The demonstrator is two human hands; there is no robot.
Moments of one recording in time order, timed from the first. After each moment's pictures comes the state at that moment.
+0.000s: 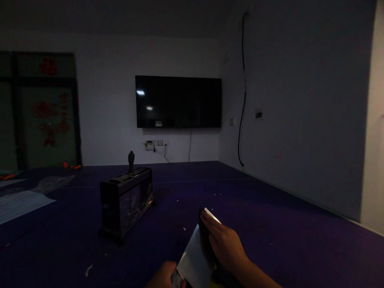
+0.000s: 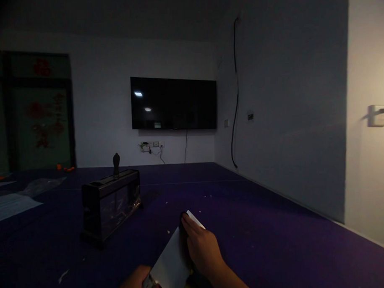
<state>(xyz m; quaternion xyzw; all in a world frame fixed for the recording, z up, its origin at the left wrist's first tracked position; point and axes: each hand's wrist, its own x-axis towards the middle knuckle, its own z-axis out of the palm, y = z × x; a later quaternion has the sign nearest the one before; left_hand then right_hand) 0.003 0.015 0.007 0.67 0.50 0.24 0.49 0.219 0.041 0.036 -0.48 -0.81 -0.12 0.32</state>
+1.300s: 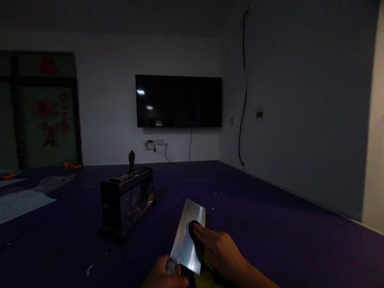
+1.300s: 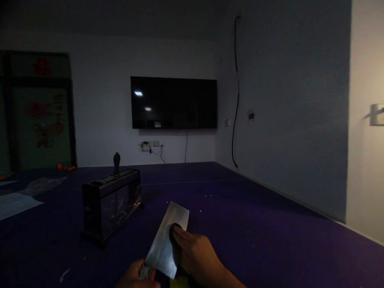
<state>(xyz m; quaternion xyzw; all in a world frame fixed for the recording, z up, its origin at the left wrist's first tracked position) 0.001 0.005 0.006 0.55 0.44 0.39 0.60 0.208 0.031 0.038 -0.37 -0.88 -0.07 0.28</state>
